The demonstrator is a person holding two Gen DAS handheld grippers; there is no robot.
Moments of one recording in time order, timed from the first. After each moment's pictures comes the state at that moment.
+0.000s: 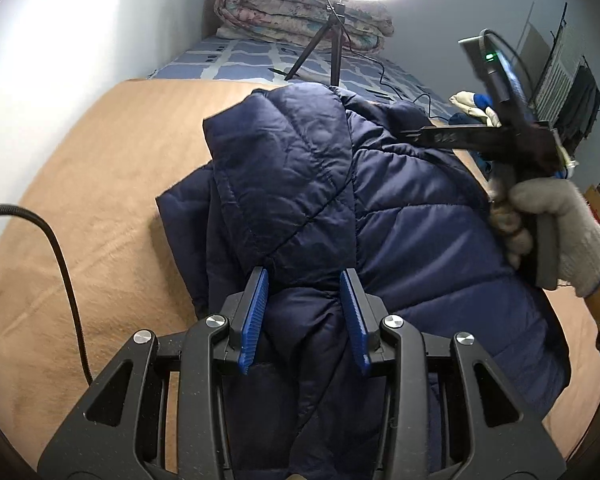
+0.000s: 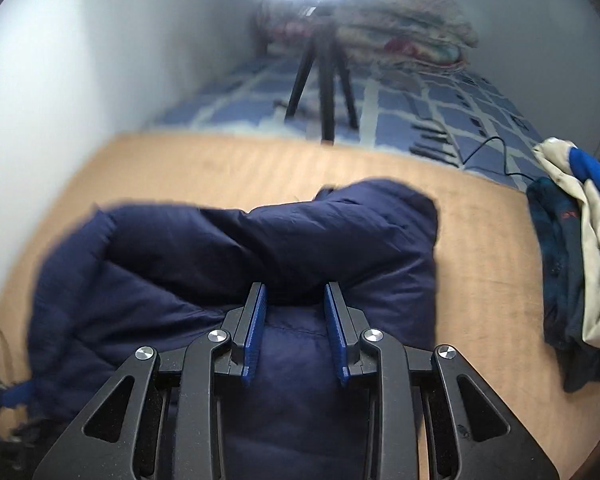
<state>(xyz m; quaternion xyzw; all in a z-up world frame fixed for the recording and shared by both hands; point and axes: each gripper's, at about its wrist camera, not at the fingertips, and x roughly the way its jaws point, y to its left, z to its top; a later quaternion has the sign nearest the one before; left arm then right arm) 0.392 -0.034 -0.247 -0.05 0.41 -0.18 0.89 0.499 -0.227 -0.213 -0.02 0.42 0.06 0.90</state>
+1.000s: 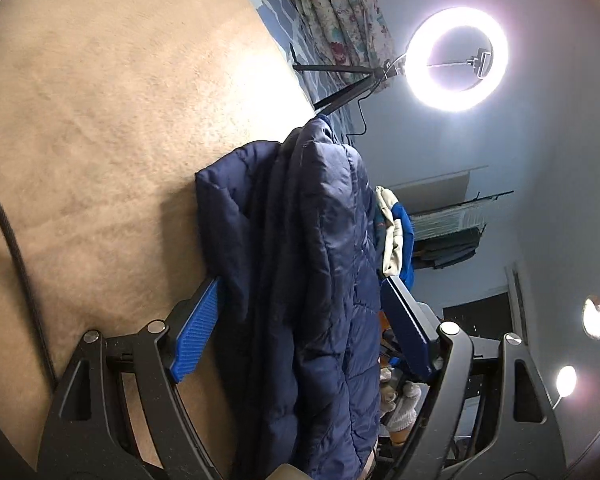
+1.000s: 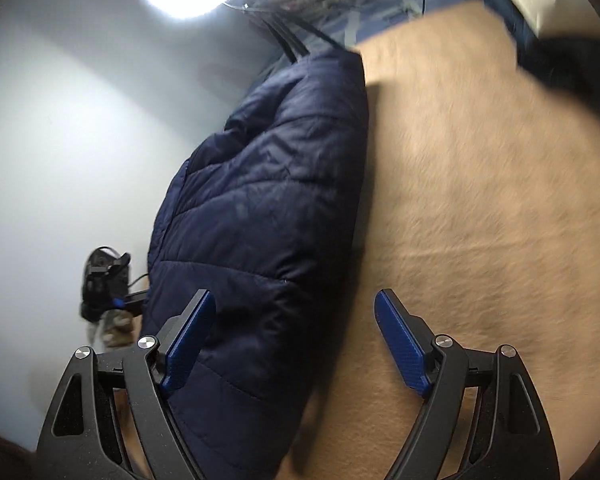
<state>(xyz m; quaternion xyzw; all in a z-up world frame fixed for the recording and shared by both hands) 0.471 0.091 -0.291 -0.44 0.46 -0.33 0.70 0.379 -0.367 -0.264 0.29 0.44 0.25 0.81</state>
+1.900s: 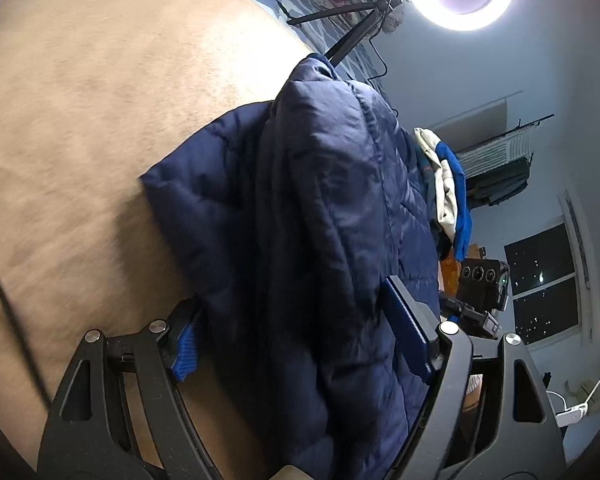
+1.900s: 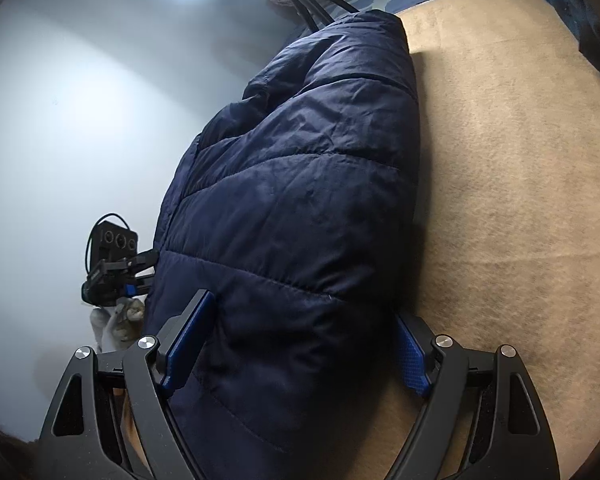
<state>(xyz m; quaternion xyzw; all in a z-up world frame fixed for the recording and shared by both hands) 0.481 0.042 -0.288 -0.29 0.52 -0.32 0.73 0.383 -0.332 -0.264 0.28 0.45 0.28 0.80</state>
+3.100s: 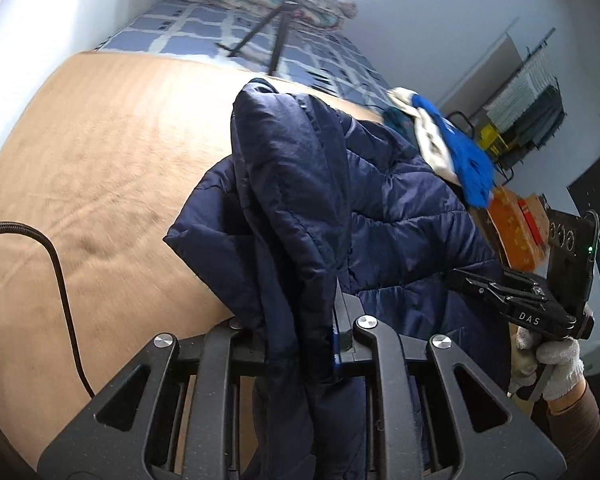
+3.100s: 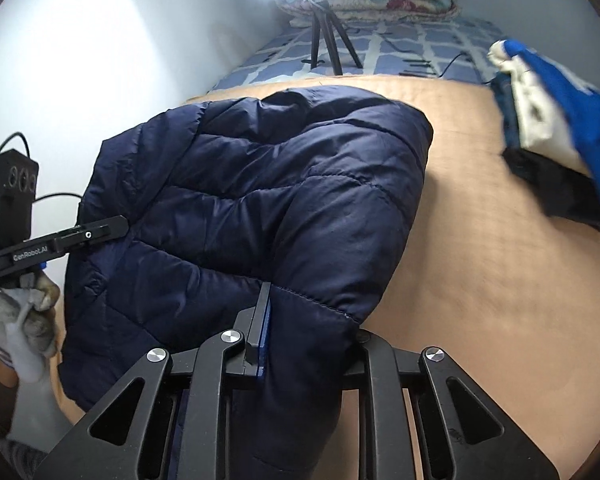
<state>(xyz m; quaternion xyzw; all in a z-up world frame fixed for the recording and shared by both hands) 0.362 -0.052 -0.169 -0.12 0.48 -0.27 0.82 0.294 -0.284 -0.167 0.08 0.47 0.14 0.87</state>
